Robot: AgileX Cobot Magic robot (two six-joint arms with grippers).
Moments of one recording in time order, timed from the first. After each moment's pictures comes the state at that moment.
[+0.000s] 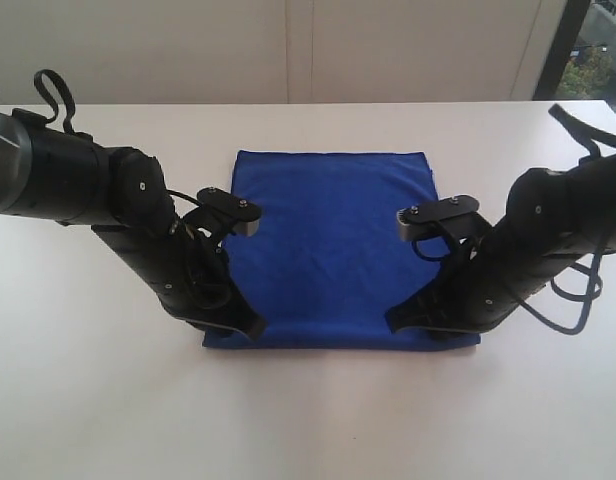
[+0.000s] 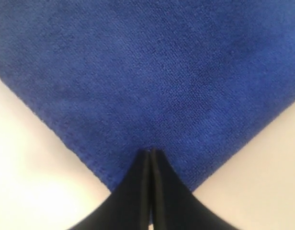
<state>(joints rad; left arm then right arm) -0.60 1.84 -1.04 -0.37 0.55 0.41 0.37 1.75 -0.82 0.26 0.43 -0.22</state>
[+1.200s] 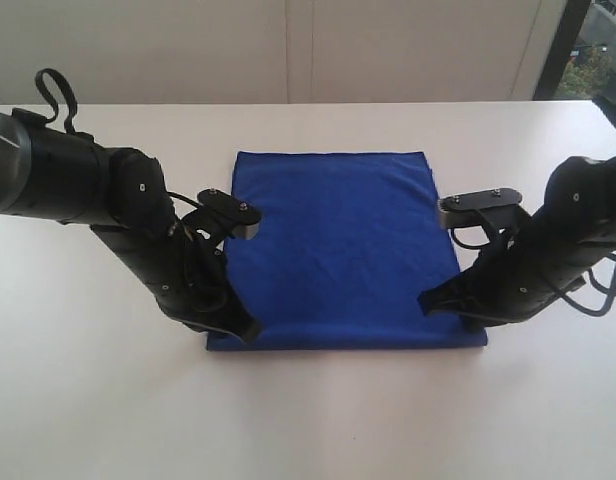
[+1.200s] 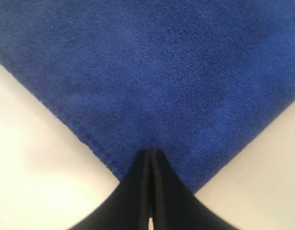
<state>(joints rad) -0.60 1.84 -1.04 -0.33 0.56 0.42 0.26 1.74 -0.82 0.22 0.45 -0.18</state>
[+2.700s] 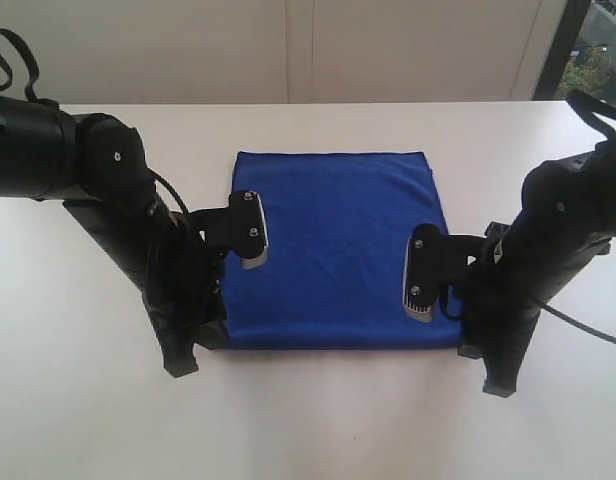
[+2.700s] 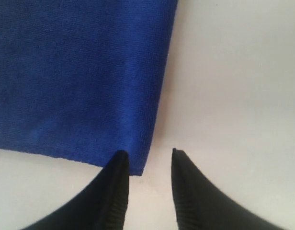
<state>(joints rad) -0.60 1.74 -1.04 -0.36 0.72 1.08 0.37 1.68 -0.82 0.02 0.57 -1.01</state>
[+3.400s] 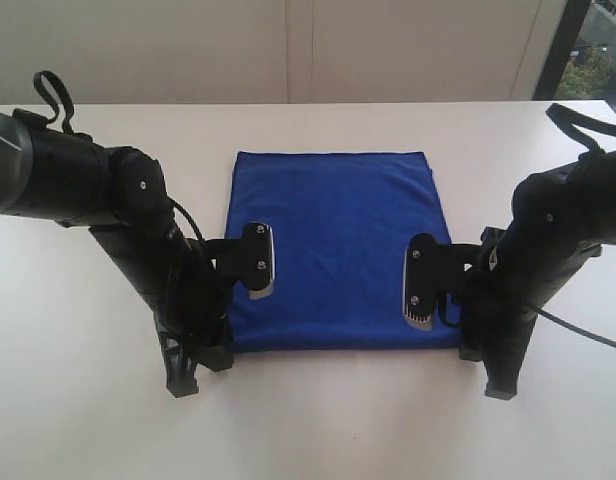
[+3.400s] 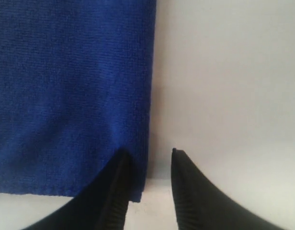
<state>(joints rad) -0.60 1.85 -1.04 -0.40 0.68 1.22 0.37 1.72 -0.82 -0.03 0.54 -1.01</state>
